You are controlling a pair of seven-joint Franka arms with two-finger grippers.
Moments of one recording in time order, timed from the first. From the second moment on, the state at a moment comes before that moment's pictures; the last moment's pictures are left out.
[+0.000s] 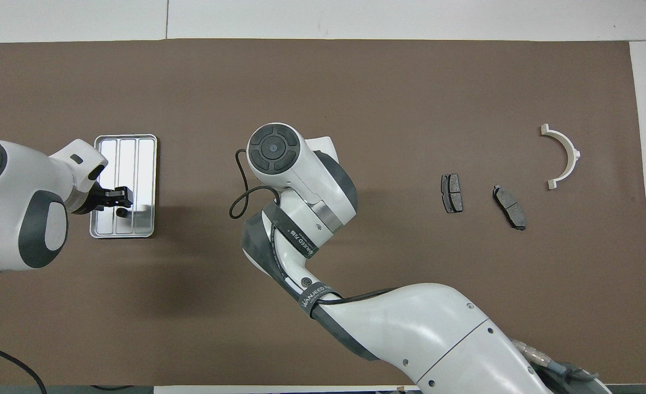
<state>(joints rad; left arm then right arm) -0.07 0.12 0.06 -2.19 0.03 2.27 -0.09 0.66 0.73 0.01 -1.28 -0.05 2.04 1.21</state>
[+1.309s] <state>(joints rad) -0.06 0.12 0.06 -2.27 0.03 2.37 -0.11 0.67 0.78 0.02 -1.28 -0.03 2.09 1.21</state>
